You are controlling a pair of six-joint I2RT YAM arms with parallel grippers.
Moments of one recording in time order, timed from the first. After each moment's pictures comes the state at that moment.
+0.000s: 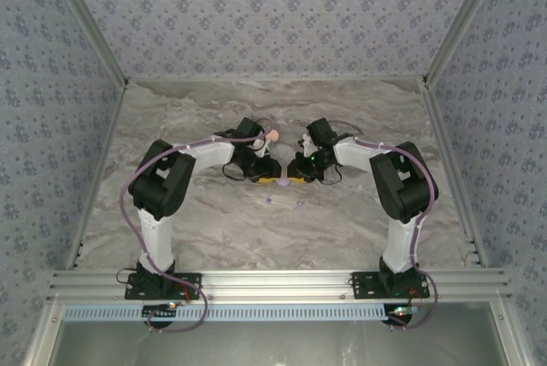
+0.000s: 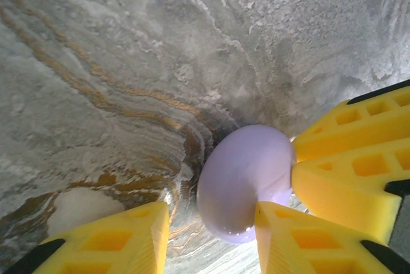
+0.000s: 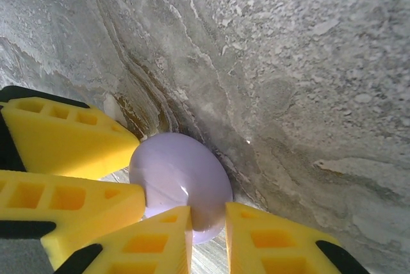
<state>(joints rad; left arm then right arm) -0.58 2.00 1.27 -0.44 0.57 -0.54 0.46 1.91 1.14 -0.42 -0.57 0.55</state>
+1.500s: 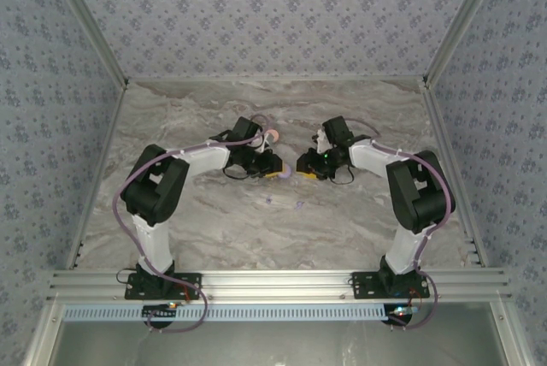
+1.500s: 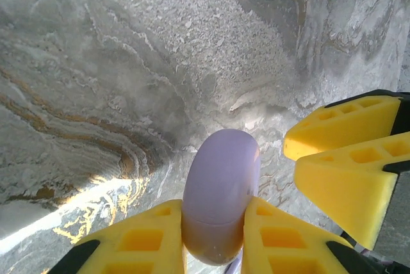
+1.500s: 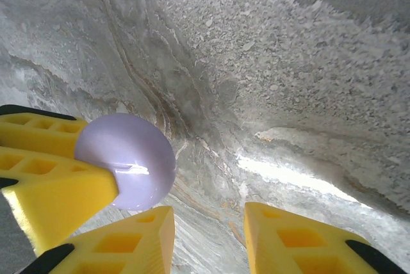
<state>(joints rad) -0.58 1.92 1.18 -0.24 0.59 -0.68 0.37 1.78 1.05 -0.39 -0.57 0.56</state>
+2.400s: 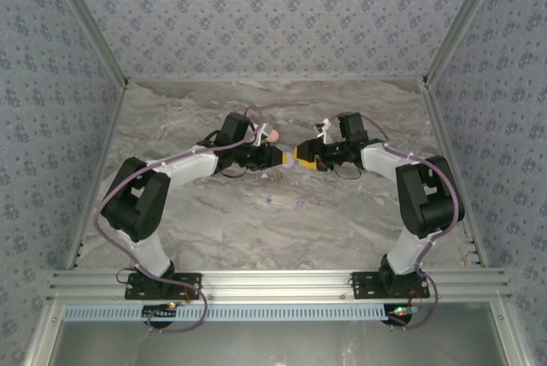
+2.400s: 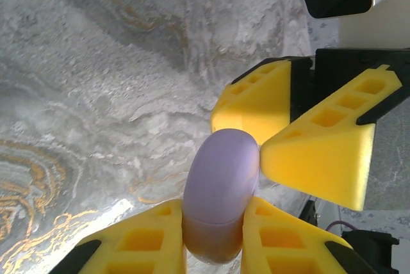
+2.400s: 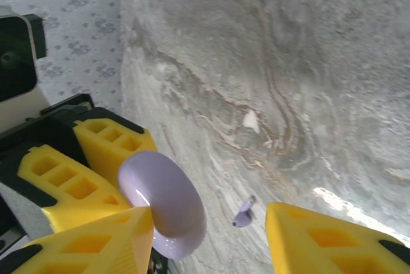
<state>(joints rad) -0.57 1.74 1.07 -0.05 0.68 -0.69 0.29 1.72 0.97 -0.10 -0.93 0.59</state>
